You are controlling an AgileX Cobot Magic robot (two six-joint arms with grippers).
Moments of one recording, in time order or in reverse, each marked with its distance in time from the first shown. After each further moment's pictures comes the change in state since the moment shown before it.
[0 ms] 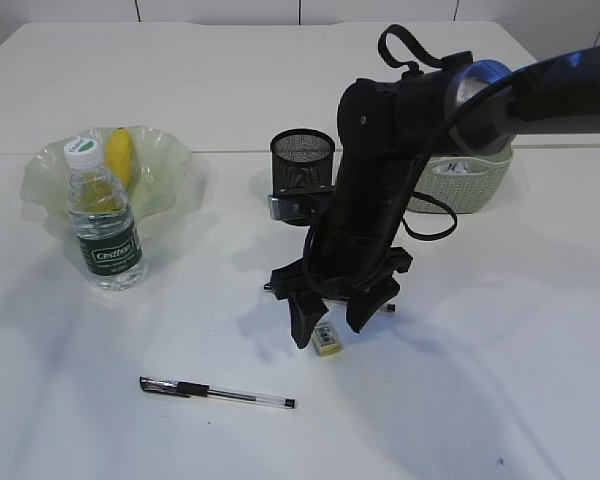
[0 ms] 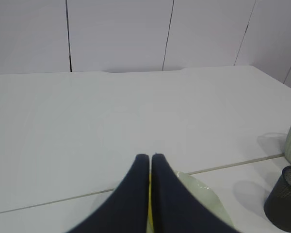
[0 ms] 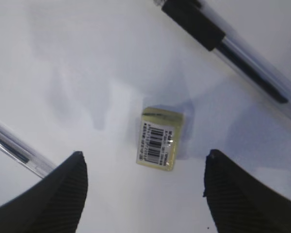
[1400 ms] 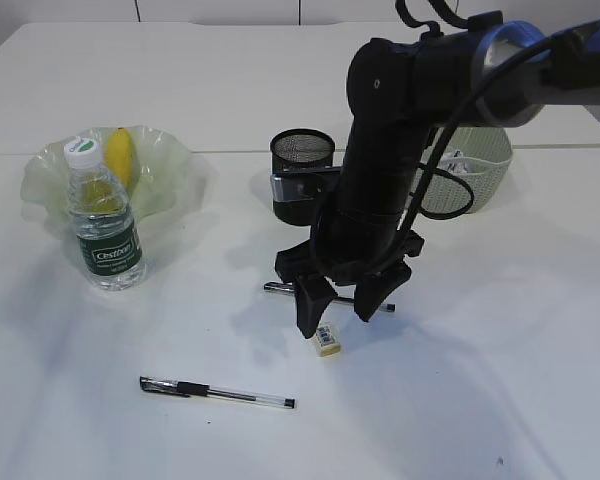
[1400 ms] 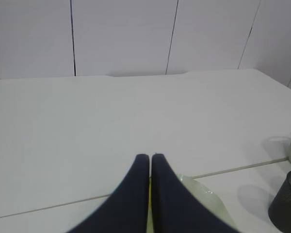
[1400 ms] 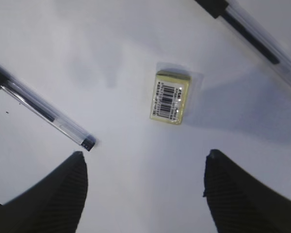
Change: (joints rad) left arm 0.000 0.000 0.000 -0.025 -0.013 0.022; right arm 0.000 -0.072 -0.001 0.002 0.089 -0.002
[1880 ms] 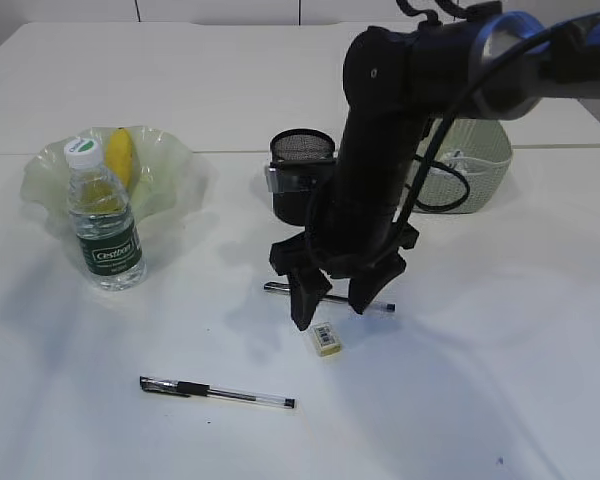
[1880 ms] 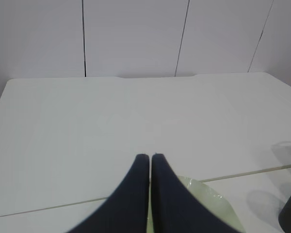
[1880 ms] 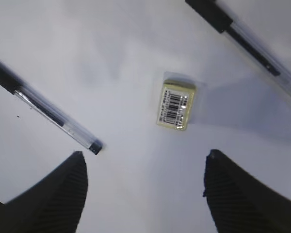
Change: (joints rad) left arm 0.000 0.000 0.000 -0.015 -0.033 0.005; right arm 0.000 0.000 -0.037 0.002 0.007 -0.002
